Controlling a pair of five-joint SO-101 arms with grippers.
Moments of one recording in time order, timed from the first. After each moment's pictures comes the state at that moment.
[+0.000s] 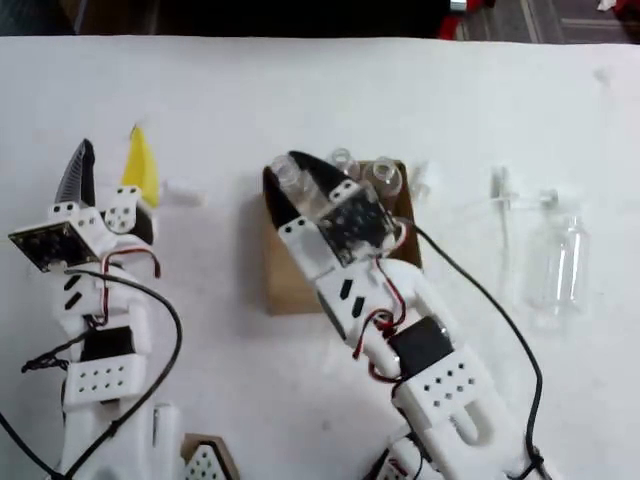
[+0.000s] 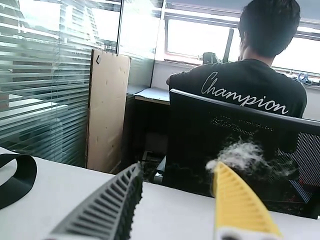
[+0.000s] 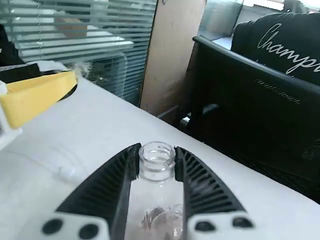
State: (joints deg) left arm -16.4 -57.1 80.9 -20.5 10.3; right arm -34.2 -56.1 59.8 6.5 12.6
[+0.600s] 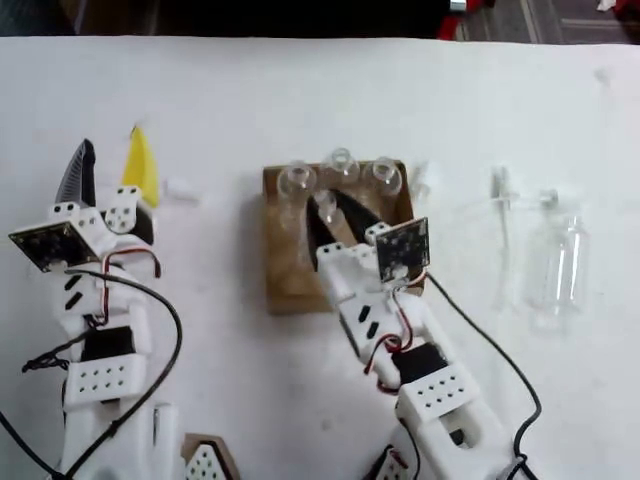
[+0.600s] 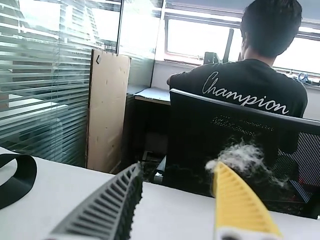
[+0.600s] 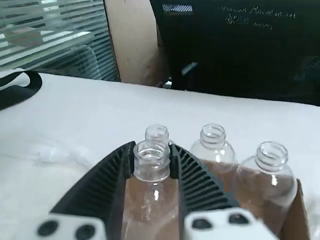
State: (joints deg) left arm -16.4 -57.1 80.9 -20.5 10.3; right arm -27.5 -56.7 84.7 -13.9 -2.9
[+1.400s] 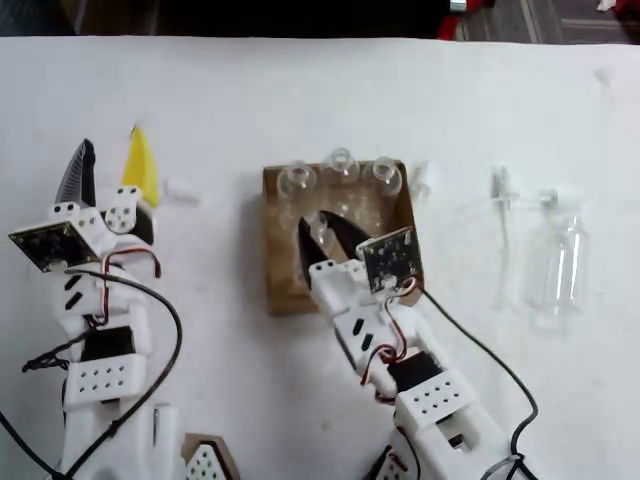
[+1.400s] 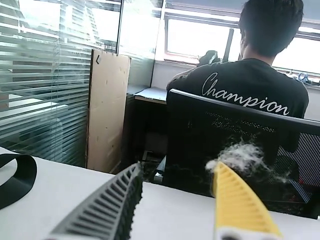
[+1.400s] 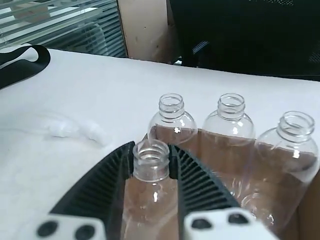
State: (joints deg) left arm -16.4 -57.1 80.9 -20.5 10.3; right arm -30.2 -56.7 88.3 -13.9 -3.3
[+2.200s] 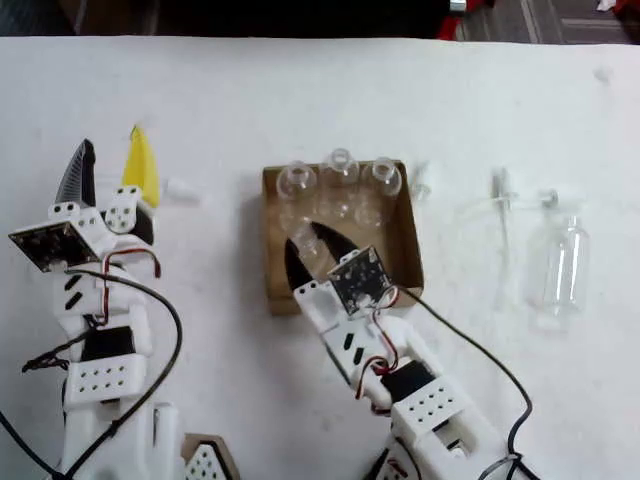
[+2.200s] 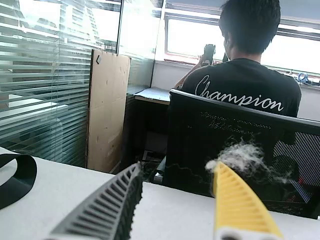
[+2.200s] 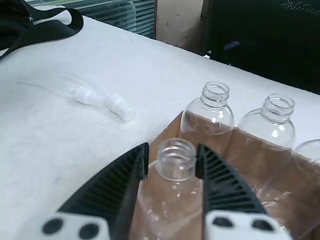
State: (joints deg) left arm -16.4 -57.1 80.9 -20.5 10.3; right arm -35.0 -57.2 91.2 -13.6 6.6
